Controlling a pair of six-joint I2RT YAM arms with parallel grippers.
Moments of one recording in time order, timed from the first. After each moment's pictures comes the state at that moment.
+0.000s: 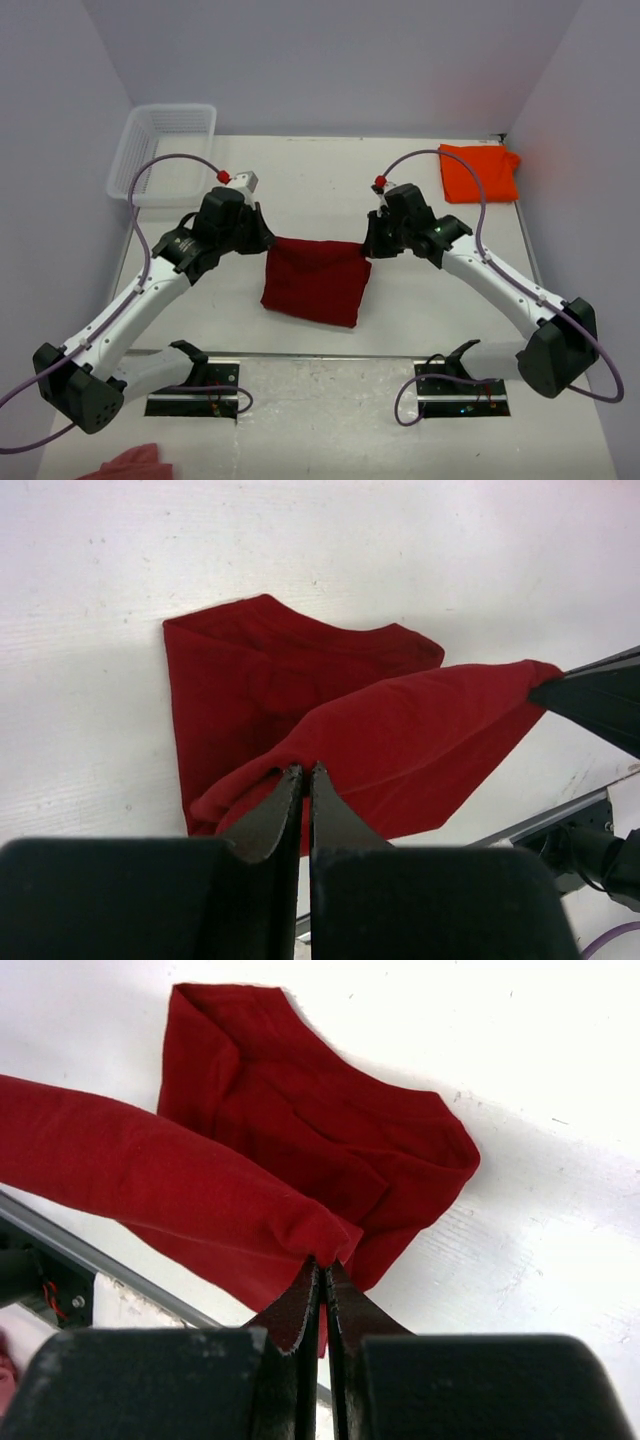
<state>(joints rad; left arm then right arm) -0.53 1.10 1.03 -0.61 0.03 -0.57 0.58 1.31 1.06 -0.60 -0.14 0.47</state>
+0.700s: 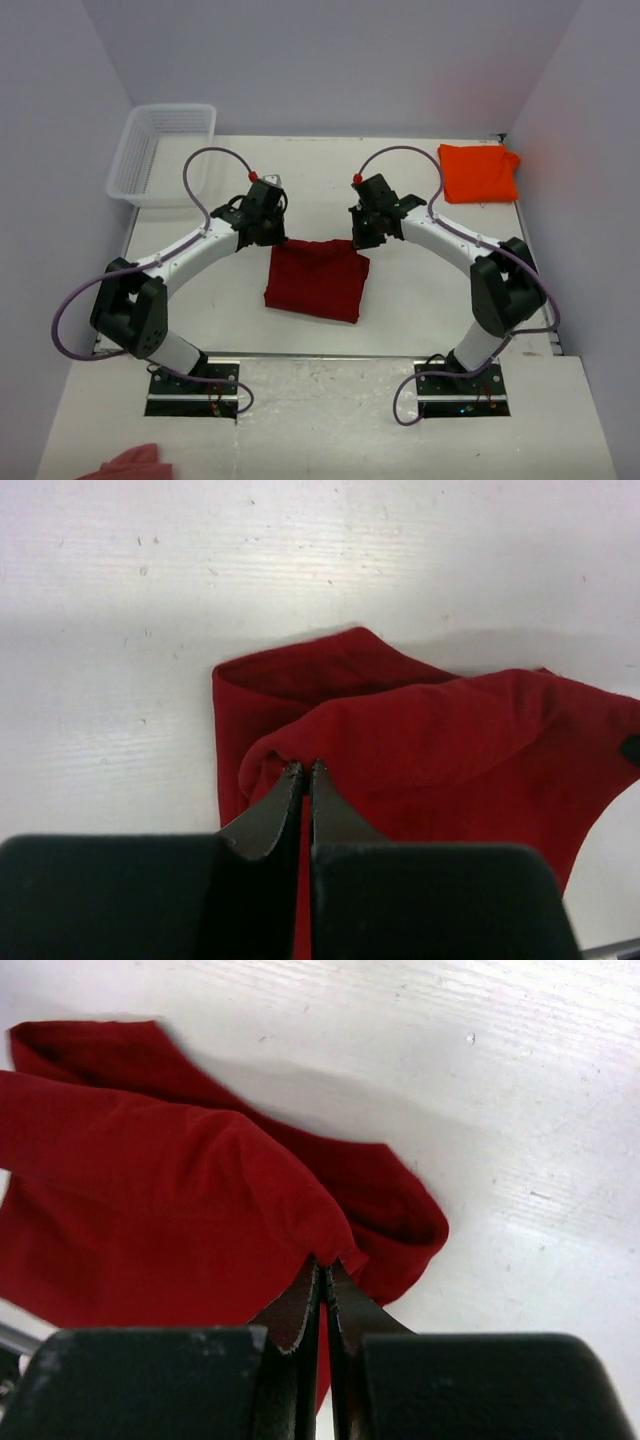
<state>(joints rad) -0.53 1.49 1.07 -0.51 -0.10 -0.57 0.57 1.64 1.21 -0.58 -0.08 0.44</state>
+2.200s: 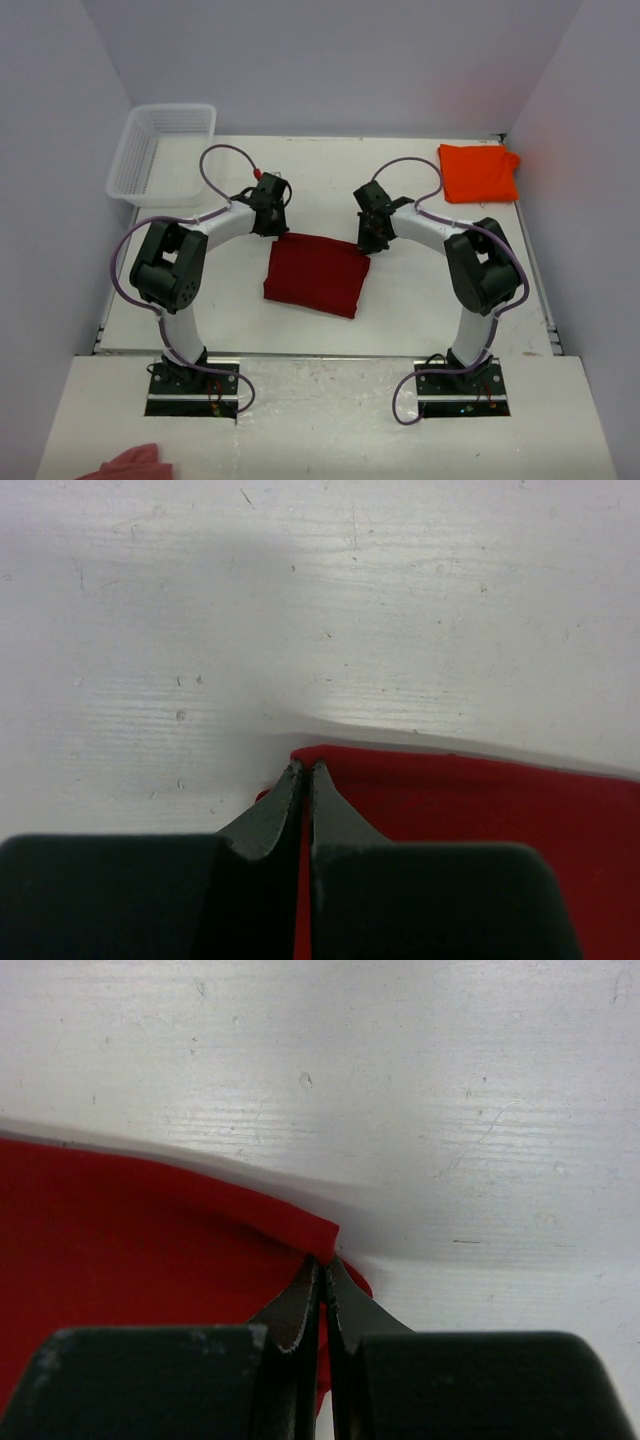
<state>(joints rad) -0.43 1.85 1.19 -0.36 -0.16 -0.51 0.52 1.86 1.22 -0.54 0.09 0.60</state>
